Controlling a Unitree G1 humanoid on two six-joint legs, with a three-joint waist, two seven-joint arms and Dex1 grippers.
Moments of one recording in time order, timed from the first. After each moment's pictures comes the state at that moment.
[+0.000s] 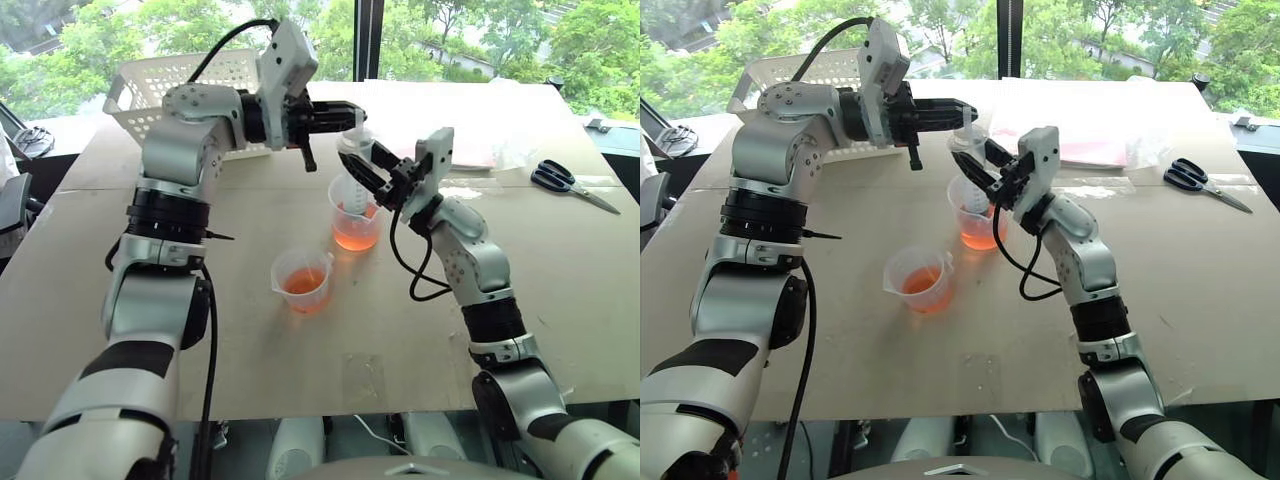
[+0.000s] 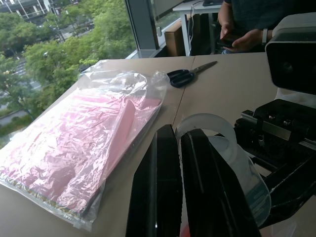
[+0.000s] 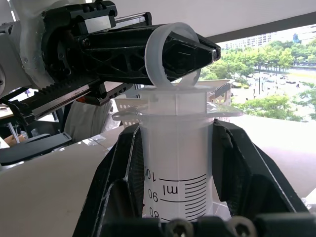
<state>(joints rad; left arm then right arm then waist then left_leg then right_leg) -1.15 0.55 -0.12 0.42 -0.33 0.38 -1.16 -0.66 -0.03 0.07 0.11 0.36 0.21 0.61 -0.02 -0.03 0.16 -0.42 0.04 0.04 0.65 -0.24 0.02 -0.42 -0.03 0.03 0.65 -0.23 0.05</state>
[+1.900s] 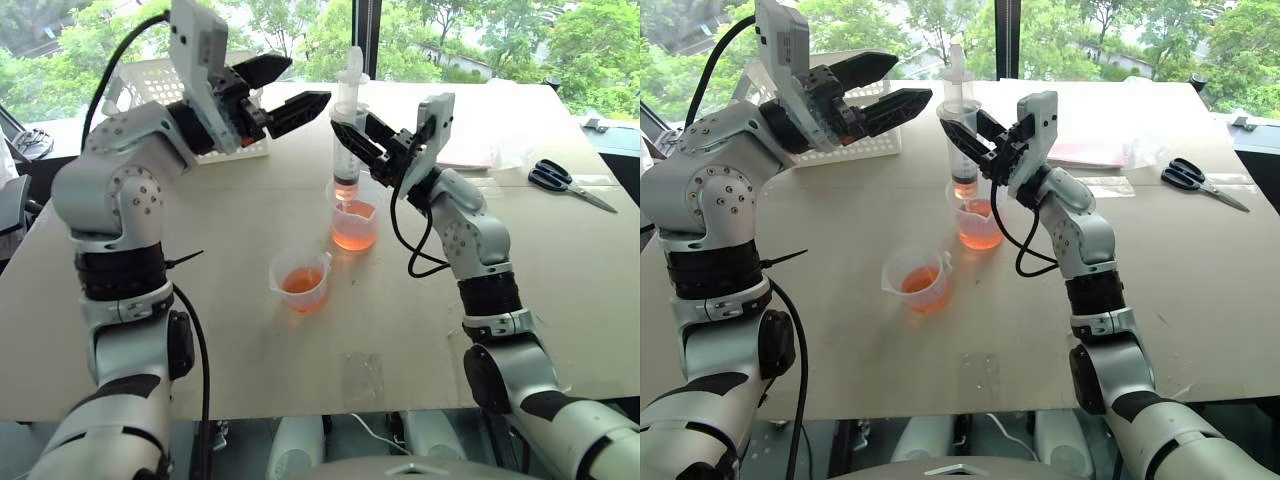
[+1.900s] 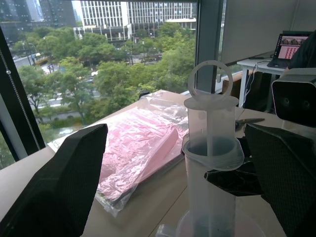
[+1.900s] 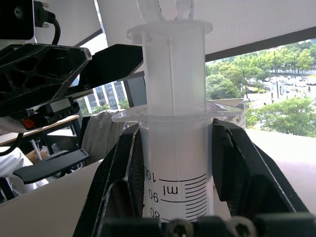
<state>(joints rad) -0.85 0.60 0.21 -0.13 -0.56 0.81 -0.79 -0.84 -0.02 -0.02 0.21 0.44 0.28 0.64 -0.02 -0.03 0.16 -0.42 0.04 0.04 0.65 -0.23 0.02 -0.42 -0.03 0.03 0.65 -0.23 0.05</state>
